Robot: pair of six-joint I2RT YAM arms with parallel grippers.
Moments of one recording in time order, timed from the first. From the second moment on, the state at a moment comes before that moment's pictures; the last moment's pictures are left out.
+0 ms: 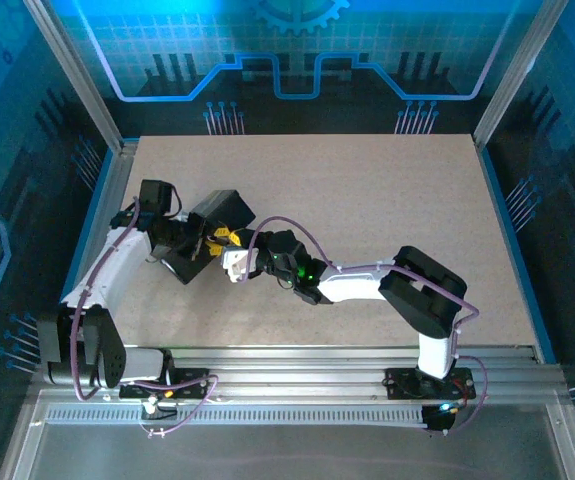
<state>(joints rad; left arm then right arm) 0.00 1.34 1.01 -0.76 0.76 -1.22 0.98 1.87 1.00 0.67 0.03 -0.93</state>
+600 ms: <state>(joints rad) 0.01 1.34 1.01 -0.76 0.74 -1.24 0.97 1.92 1.01 0.76 0.01 -1.04</state>
